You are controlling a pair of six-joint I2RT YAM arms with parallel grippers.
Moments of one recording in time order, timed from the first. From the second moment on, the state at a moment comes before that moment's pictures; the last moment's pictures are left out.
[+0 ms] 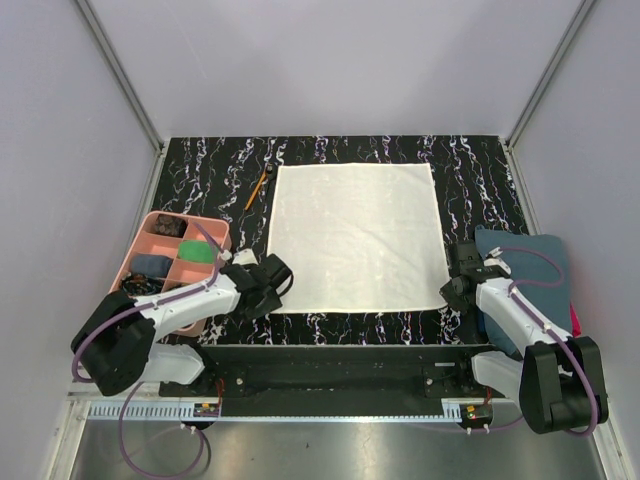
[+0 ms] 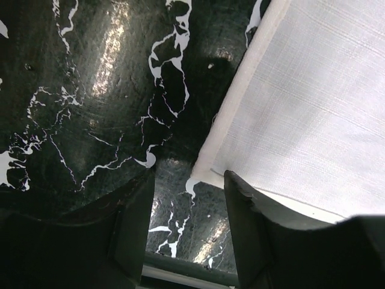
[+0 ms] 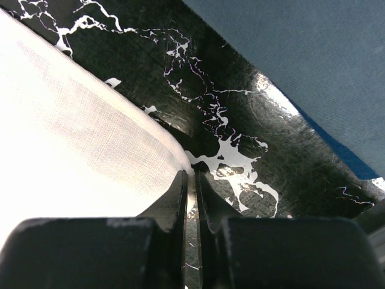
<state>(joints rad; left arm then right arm) -0.77 1.29 0.64 -0.72 -0.35 -1.20 0.15 1.11 0.52 -0.65 0.31 1.06</state>
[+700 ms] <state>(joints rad) -0.77 1.34 0.63 -0.58 -0.40 -1.20 0.15 1.05 0.51 -0.65 0.31 1.06</state>
